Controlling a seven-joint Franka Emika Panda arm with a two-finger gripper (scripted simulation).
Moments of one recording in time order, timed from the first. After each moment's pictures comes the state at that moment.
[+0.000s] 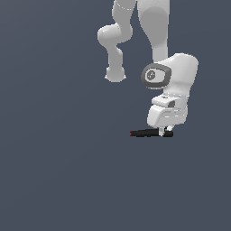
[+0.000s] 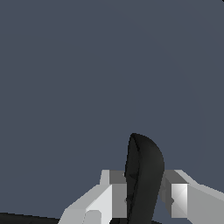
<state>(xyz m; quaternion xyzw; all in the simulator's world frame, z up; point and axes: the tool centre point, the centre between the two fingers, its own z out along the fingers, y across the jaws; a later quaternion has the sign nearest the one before) 0.059 0.201 0.187 0.93 0.24 0.26 0.14</state>
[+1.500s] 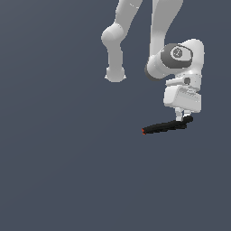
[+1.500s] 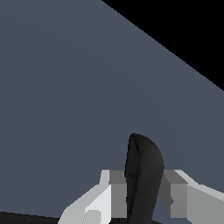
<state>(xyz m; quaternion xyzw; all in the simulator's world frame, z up) 0.034 0.256 0.244 0.87 0.21 0.40 0.17</state>
